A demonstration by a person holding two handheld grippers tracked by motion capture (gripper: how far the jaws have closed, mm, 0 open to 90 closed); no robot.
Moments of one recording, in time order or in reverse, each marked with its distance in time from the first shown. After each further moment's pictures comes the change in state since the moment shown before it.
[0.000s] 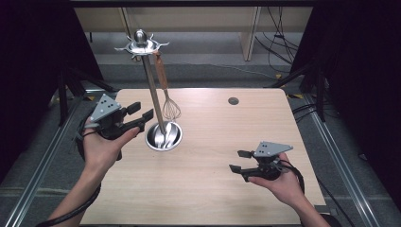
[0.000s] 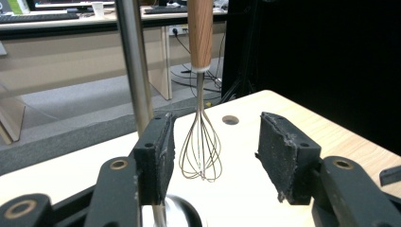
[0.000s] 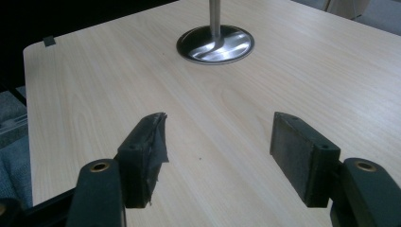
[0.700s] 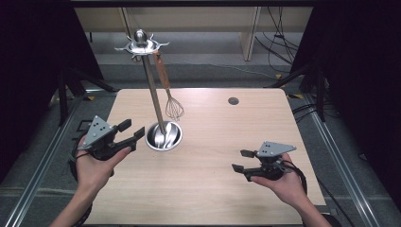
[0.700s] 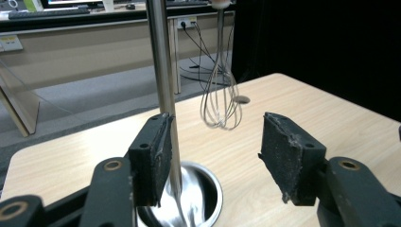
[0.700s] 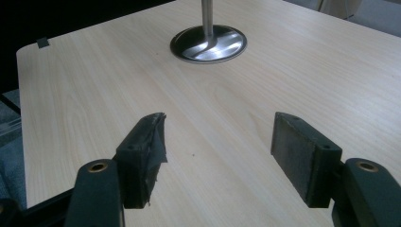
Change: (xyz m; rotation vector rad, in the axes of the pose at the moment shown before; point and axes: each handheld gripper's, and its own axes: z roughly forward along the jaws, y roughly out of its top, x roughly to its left) left arm 0.011 -0.052 -0.022 0.007 0.029 0.024; right arm -0.005 -0.004 -0.004 0.005 0.004 0.007
